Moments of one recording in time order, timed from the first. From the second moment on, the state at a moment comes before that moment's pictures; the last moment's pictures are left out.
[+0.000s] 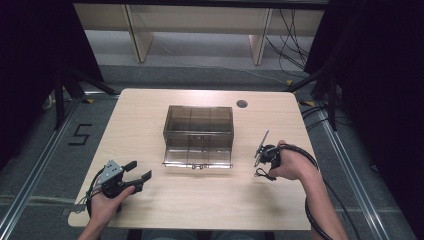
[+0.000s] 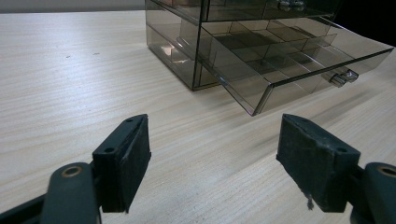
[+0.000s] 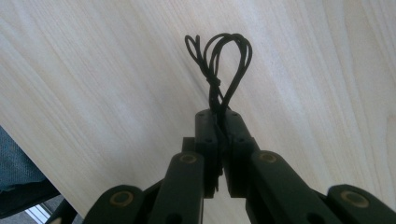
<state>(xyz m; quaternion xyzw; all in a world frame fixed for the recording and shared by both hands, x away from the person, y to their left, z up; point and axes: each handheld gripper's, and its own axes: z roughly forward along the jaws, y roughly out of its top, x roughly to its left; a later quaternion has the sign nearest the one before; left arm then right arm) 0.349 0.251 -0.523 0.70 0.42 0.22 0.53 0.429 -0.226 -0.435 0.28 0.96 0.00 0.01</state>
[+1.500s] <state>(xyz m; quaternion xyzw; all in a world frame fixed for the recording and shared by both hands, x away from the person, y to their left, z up) 0.350 0.251 -0.524 0.70 0.42 0.22 0.54 0.433 -0.191 -0.413 0.24 0.97 0.00 0.01</state>
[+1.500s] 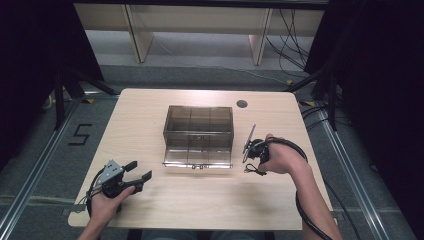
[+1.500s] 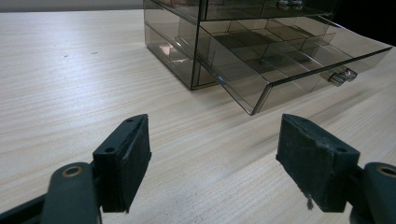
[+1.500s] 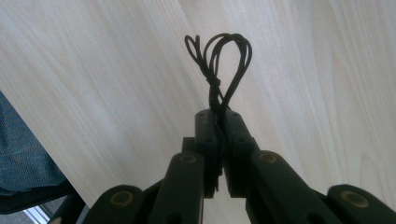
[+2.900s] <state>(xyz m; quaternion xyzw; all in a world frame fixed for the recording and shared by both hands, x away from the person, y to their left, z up) 0.350 0.251 -0.524 0.70 0.42 0.22 0.54 0.442 -0.169 -0.404 0.22 0.98 0.00 0.02</state>
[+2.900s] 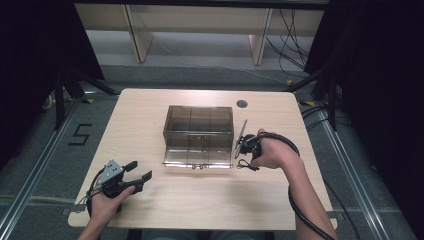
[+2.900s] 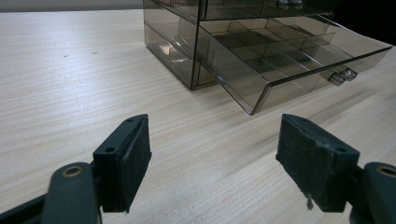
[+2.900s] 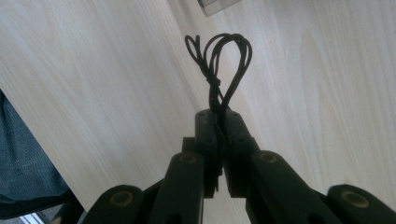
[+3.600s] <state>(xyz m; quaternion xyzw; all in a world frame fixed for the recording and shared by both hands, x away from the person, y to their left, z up) 0.350 0.251 -0.524 0.70 0.42 0.22 0.54 0.447 -0.152 -0.403 0.21 0.98 0.01 0.02</state>
